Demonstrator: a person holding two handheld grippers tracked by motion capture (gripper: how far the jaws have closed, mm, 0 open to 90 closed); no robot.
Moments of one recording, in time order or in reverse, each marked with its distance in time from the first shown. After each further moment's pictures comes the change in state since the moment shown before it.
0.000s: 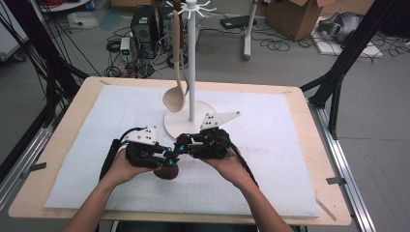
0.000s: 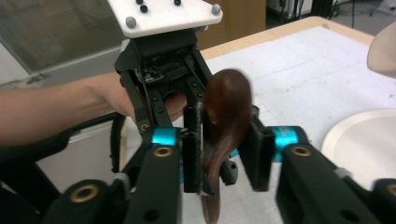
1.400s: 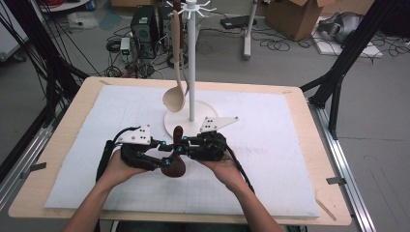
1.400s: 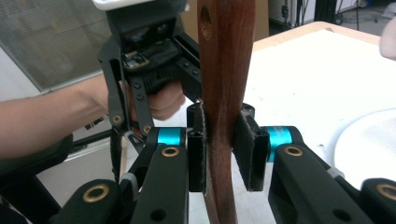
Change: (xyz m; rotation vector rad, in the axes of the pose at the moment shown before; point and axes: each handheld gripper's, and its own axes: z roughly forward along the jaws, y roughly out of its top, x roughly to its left) left arm -0.005 -0.001 -0.015 -0.024 0.108 0.015; right arm -0.008 -0.017 0.011 -0.063 0.029 0.045
